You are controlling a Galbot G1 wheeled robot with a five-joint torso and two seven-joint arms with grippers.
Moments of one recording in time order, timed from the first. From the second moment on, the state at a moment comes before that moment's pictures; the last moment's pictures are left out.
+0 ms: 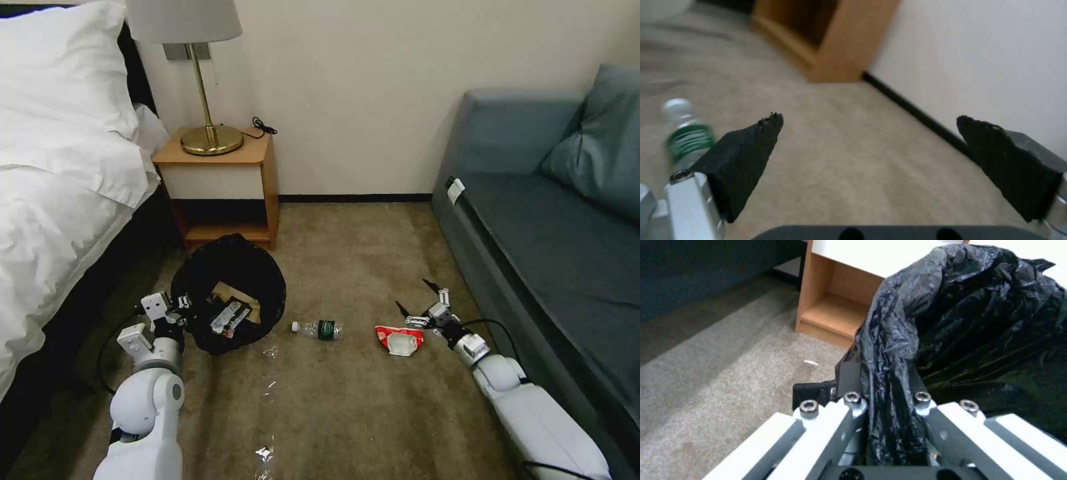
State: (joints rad) left arm 1.25 -1.51 -0.75 -1.88 -0.37 0.33 -0.07; right arm -0.74 1.06 0.06 0.88 0.15 0.68 -0.39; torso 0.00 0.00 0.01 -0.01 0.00
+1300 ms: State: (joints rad) left arm 1.26 -1.50 -0.75 -1.86 -0.40 0.31 -0.06; right arm -0.51 1.13 0.00 0.43 0.00 0.60 -0.72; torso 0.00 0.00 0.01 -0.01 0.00
